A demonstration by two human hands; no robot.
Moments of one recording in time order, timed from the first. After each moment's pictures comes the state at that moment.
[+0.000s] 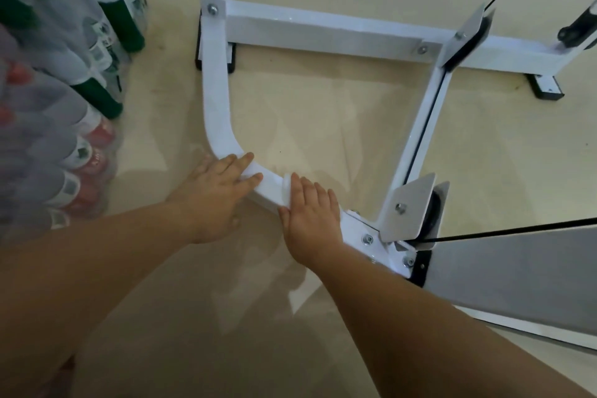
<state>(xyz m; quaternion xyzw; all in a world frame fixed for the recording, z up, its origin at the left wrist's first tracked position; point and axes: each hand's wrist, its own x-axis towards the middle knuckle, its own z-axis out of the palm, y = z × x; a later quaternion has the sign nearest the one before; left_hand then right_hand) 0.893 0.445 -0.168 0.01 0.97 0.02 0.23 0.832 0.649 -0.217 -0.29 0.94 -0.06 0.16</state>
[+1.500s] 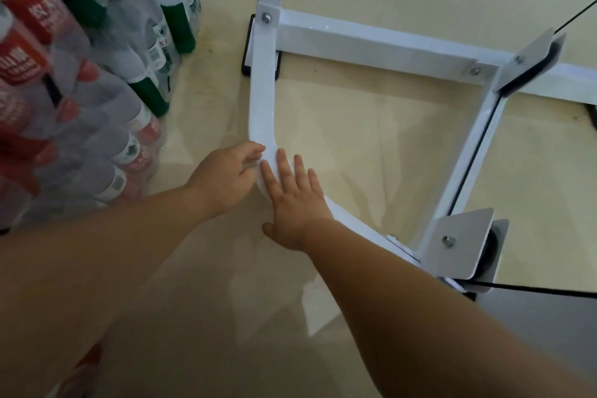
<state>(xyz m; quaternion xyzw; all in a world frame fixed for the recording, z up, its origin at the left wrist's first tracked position) 0.887 0.398 -0.176 -0.23 0.86 0.45 0.03 0.816 0.554 -0.206 -0.46 0.86 0.04 0.21</state>
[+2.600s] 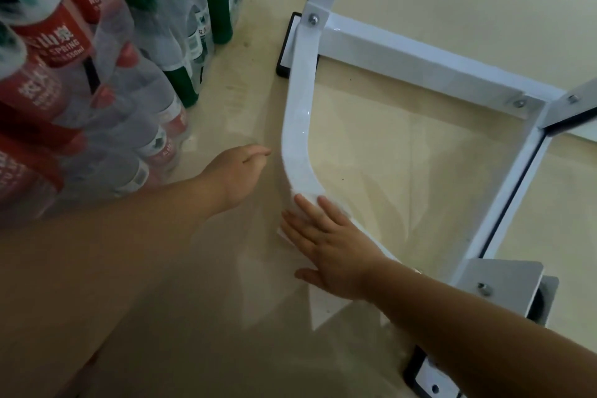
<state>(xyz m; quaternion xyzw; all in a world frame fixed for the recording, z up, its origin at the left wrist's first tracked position) 0.883 0.359 -0.198 -0.34 0.77 0.53 0.06 0.792 0.595 -0.220 -0.72 0.67 0.11 0.10</state>
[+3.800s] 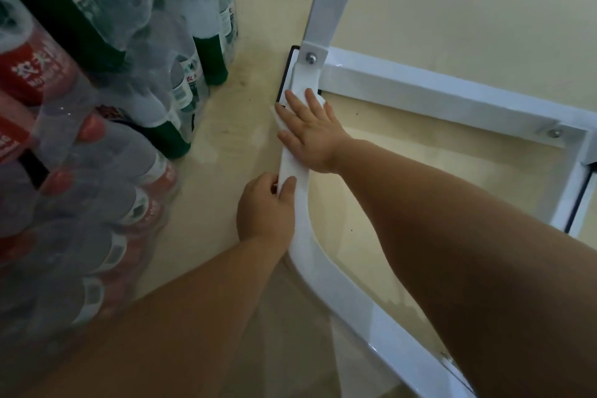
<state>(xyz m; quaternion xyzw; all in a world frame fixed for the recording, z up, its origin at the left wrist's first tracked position) 0.795 0.387 -0.234 -0.50 0.72 0.46 -0.13 0.622 0.385 -0.212 -0.55 0.81 0.02 0.19</state>
